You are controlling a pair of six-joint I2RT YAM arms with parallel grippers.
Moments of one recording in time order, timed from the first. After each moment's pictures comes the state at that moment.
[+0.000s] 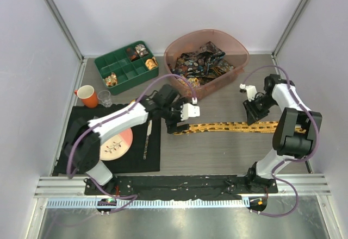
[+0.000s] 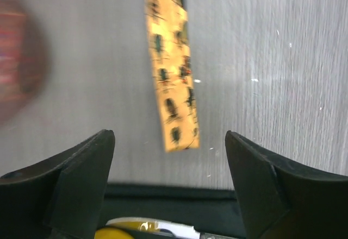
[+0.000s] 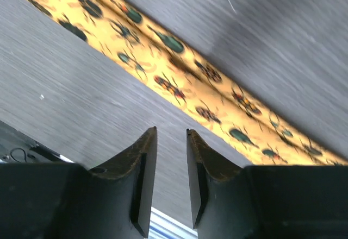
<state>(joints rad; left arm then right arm) -0.80 1.67 1.23 -0.55 0.39 0.72 -0.24 1.66 1.19 -1.06 -0.33 -0.78</state>
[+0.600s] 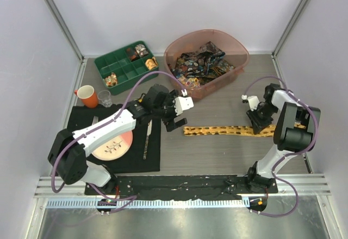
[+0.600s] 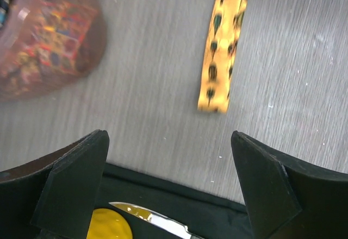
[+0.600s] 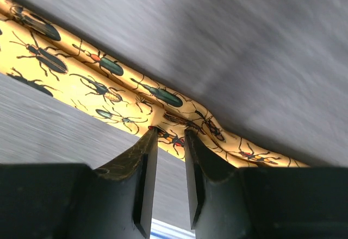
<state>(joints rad) -0.77 1.43 1.08 -0.33 0.31 0.50 -0.25 1.74 1.06 -0.90 -0.17 -0.76</state>
